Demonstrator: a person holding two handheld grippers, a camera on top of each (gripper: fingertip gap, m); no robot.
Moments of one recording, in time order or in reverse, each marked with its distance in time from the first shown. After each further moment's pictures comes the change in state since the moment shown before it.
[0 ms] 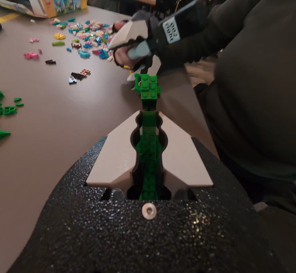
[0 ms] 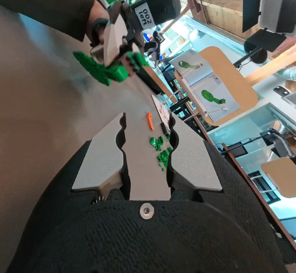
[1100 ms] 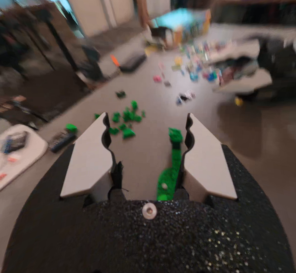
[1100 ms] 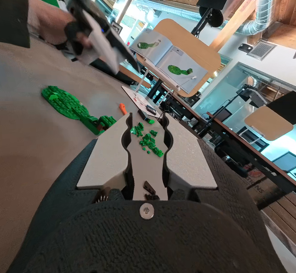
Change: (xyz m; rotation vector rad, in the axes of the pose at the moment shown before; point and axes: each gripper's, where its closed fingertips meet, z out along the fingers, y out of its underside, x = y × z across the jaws) left arm -0.114 -0.055 -0.045 0.062 -0.713 0.107; right arm 0.053 0.032 -0.017 -0.060 0.248 0.225
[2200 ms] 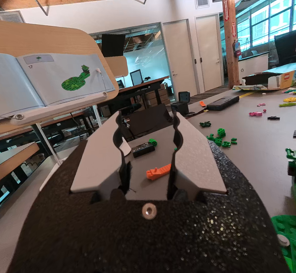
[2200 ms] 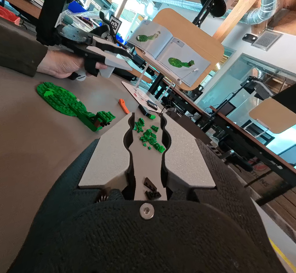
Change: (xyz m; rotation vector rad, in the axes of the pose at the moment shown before) left arm -0.104 0.016 -0.033 0.415 -0.590 0.139; right arm 0.004 0.012 0.005 -0.030 -0.003 0.031
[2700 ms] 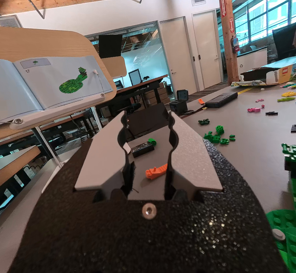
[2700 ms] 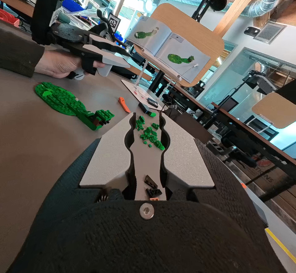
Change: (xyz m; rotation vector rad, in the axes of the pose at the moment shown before) left arm 0.006 -0.001 -0.001 -0.005 0.014 0.032; right arm 0.003 0.005 0.000 -0.015 0.001 0.032
